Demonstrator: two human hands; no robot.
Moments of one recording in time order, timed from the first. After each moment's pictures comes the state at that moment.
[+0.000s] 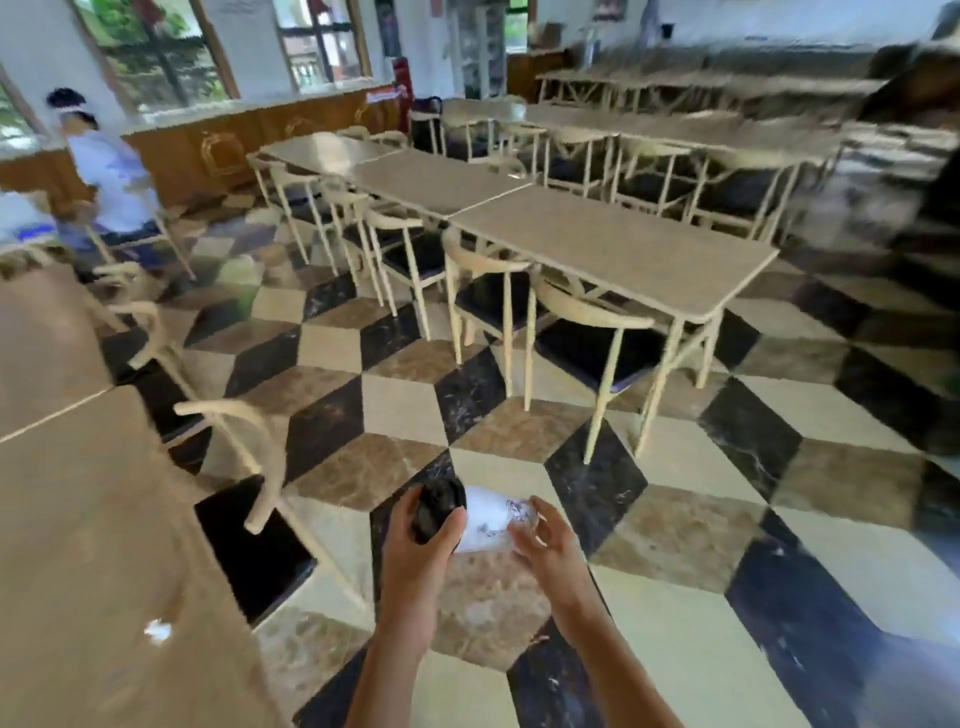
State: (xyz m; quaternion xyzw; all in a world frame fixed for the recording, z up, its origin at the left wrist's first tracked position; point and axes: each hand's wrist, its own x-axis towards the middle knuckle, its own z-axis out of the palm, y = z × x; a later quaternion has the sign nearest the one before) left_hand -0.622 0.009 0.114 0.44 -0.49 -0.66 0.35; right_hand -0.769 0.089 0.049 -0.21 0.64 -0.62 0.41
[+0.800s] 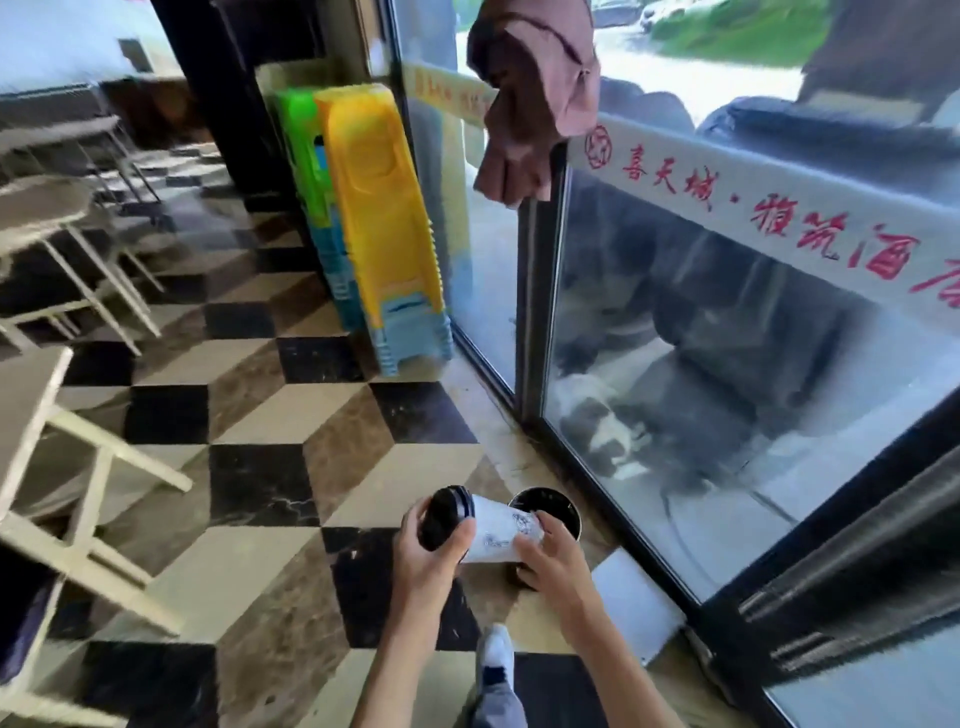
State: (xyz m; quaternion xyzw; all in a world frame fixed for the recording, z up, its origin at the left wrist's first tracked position) left_hand -1.158 0.515 0.055 0.08 -0.69 -0.71 -0.11; right_hand -1.102 0.680 0.032 0.24 0.62 -0.74 0.02
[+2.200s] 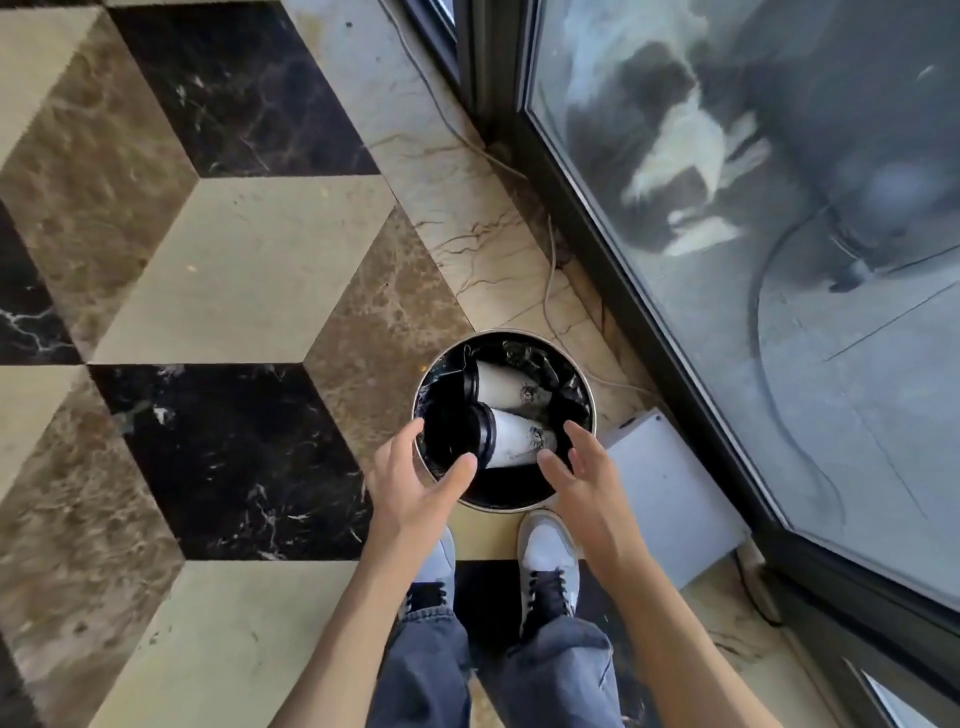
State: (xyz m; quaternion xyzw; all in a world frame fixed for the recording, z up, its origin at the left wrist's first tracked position) left_hand -1.420 0.741 -0.494 0.14 -0.84 -0.40 -0.35; right_hand -1.347 0.911 -0.512 0.46 0.63 -0.61 0.17
